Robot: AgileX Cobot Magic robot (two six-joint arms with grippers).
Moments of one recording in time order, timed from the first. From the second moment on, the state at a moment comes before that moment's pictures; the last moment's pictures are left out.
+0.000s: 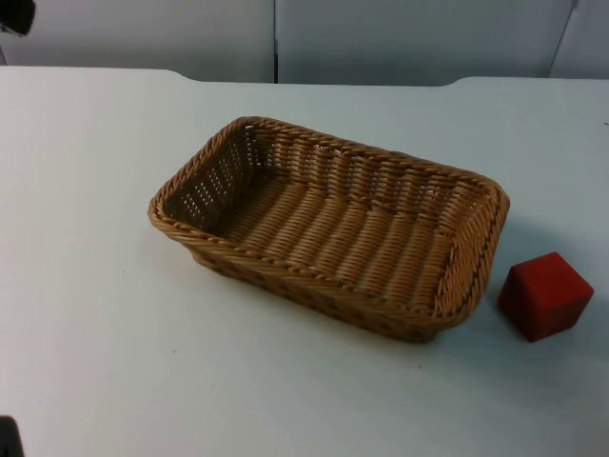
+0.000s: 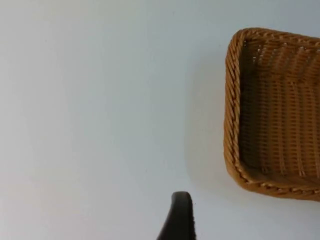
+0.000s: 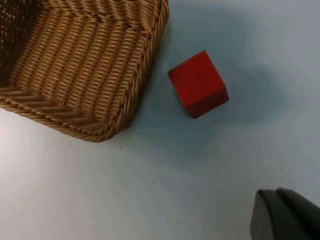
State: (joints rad) right arm -0.05 0.69 -0.56 0.31 0.92 -0.05; left arm -0.05 1.44 -1.08 -0.49 0.70 0.54
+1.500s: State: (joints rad) right arm -0.05 0.69 -0.56 0.34 0.94 0.00; left arm -0.27 2.22 -1.51 -0.35 0.65 0.50
